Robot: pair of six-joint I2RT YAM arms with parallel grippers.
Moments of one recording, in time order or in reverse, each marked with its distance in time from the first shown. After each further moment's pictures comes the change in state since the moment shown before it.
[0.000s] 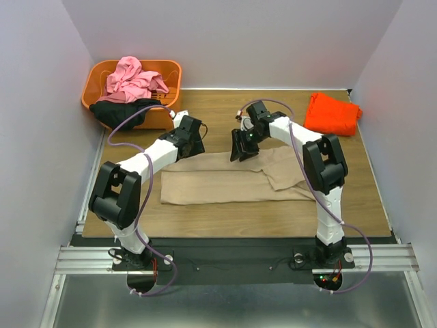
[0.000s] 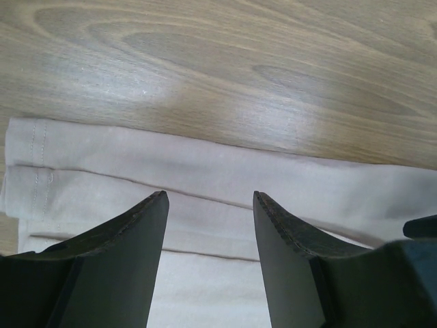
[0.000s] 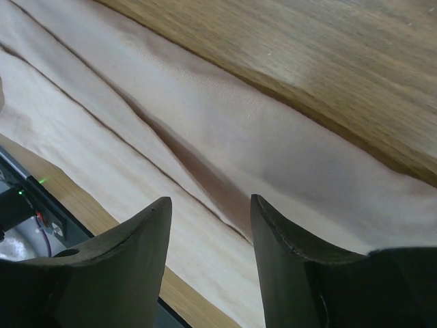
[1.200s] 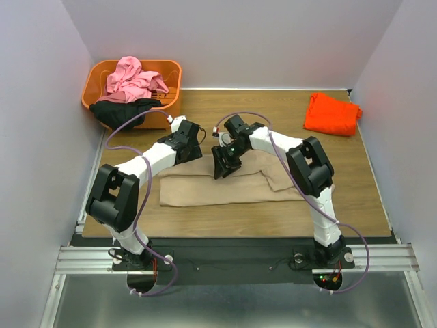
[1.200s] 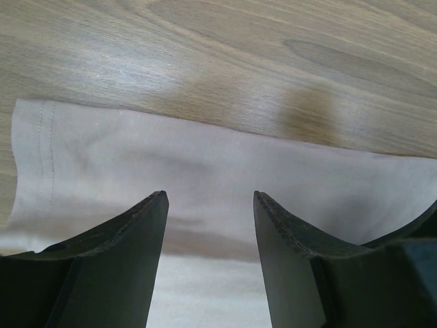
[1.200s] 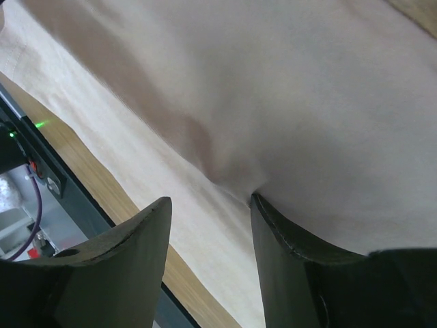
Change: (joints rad) left arm 0.000 -0.038 -0.061 -0.024 -0.016 -0.021; right arm 0.170 0.065 -0.001 0.011 -0.093 -0.048
